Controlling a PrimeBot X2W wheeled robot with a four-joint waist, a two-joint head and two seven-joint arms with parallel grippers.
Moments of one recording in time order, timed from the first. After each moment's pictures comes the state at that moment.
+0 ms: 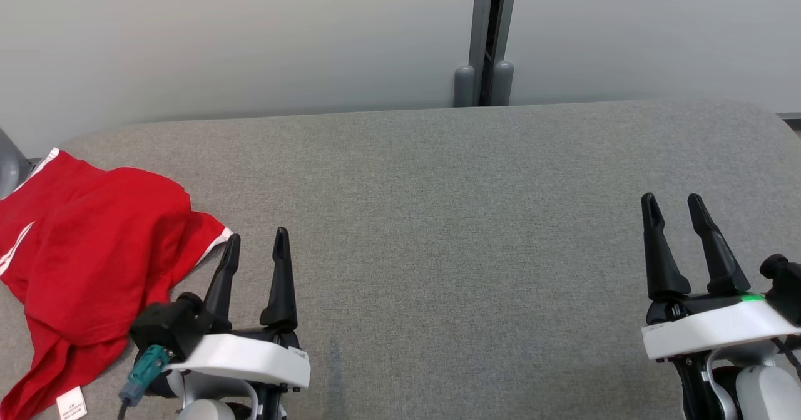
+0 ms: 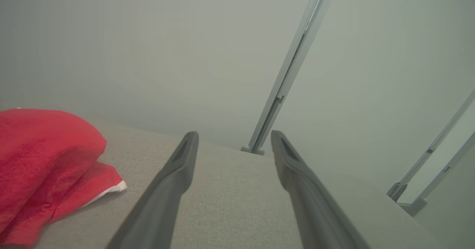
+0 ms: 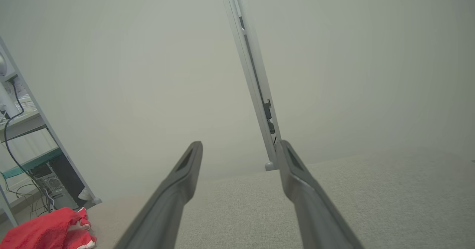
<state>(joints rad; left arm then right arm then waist) -0.06 0.05 -0.21 0.03 -0.50 0.13 -0.17 -0.13 -0.06 0.01 0.04 0.41 0.13 -0.12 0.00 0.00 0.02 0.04</state>
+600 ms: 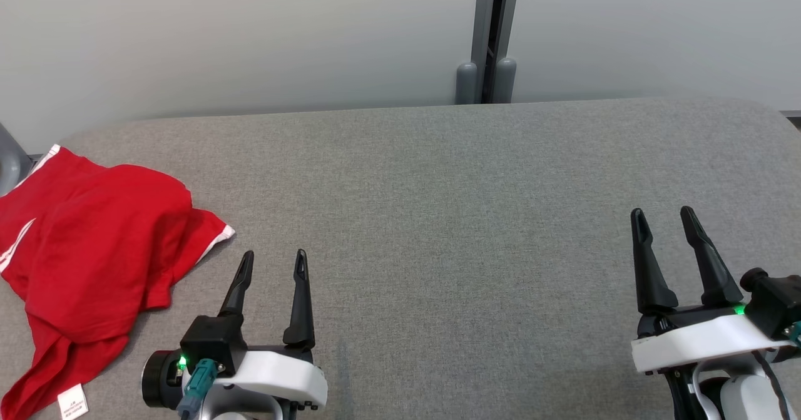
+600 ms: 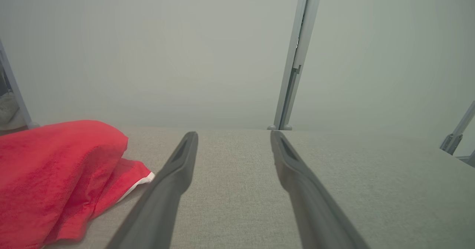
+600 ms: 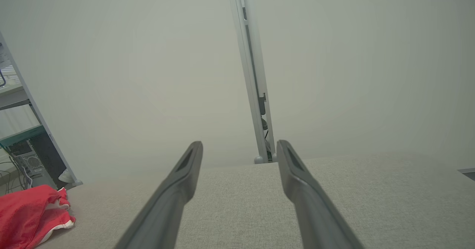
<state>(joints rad) -0.07 0.10 -0.34 0.10 -0.34 0.28 -0.20 -0.11 -0.04 0.01 0.07 0.30 0.13 -0.17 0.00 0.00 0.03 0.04</state>
